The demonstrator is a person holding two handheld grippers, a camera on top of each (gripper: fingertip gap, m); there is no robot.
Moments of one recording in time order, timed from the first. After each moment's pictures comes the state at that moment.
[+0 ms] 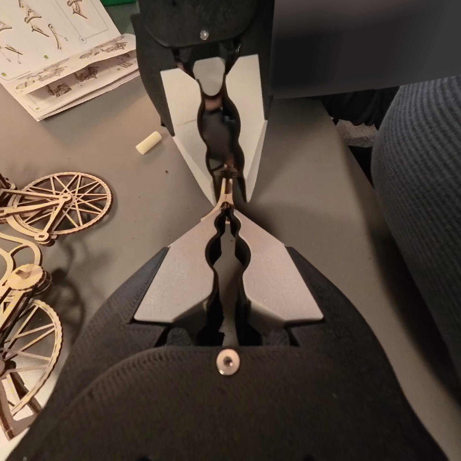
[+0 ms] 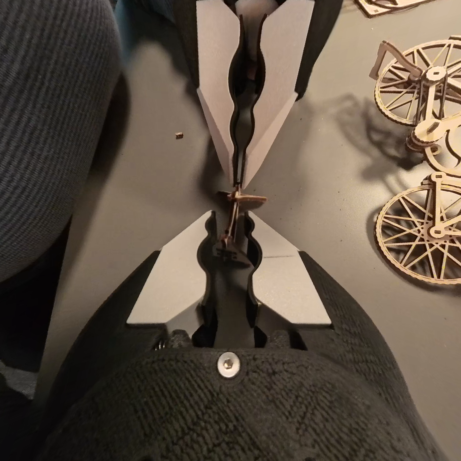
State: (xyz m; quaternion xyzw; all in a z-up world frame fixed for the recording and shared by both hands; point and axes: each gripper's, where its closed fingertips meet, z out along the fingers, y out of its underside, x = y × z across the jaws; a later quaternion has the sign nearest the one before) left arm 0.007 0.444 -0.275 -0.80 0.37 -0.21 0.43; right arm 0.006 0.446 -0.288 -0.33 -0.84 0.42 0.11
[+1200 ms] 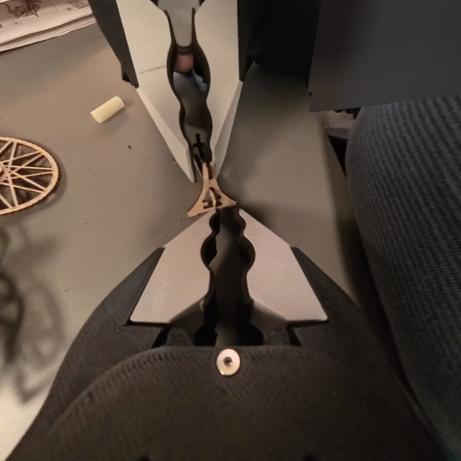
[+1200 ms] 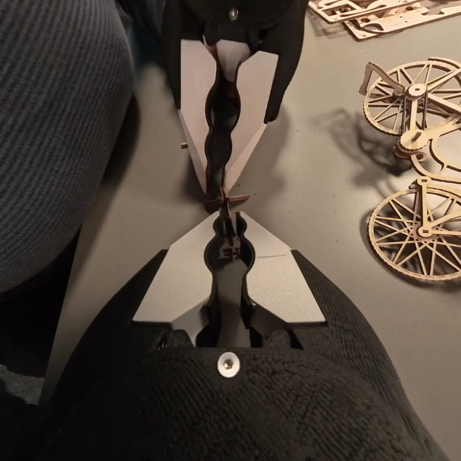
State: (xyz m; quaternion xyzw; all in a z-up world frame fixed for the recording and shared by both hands) left arm 0.019 0.424 -0.288 -0.83 0.35 -0.25 0.36; right arm 0.007 0.448 -0.279 -0.33 -0.83 0.44 0.12
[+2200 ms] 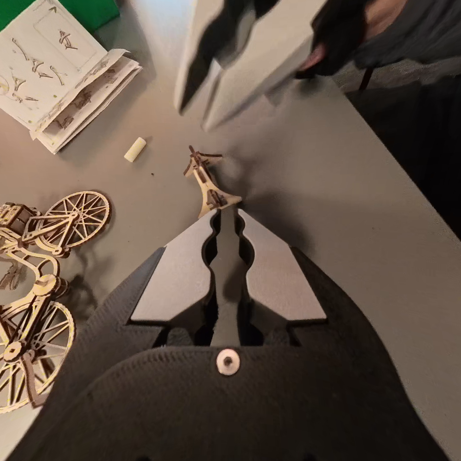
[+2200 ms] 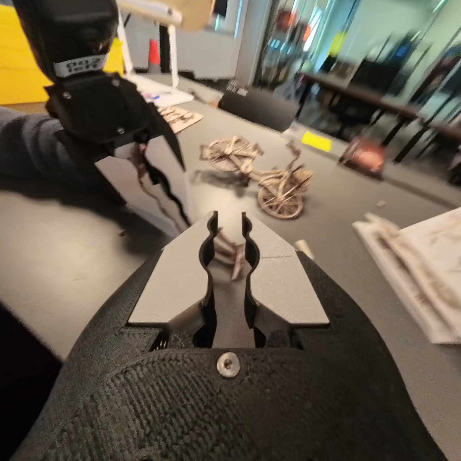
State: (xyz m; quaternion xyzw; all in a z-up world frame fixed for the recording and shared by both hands) left arm 0.014 0.426 -0.285 -0.77 0.45 -0.10 0.44; right arm 0.019 0.449 -0.225 -0.55 -0.57 0.35 0.50
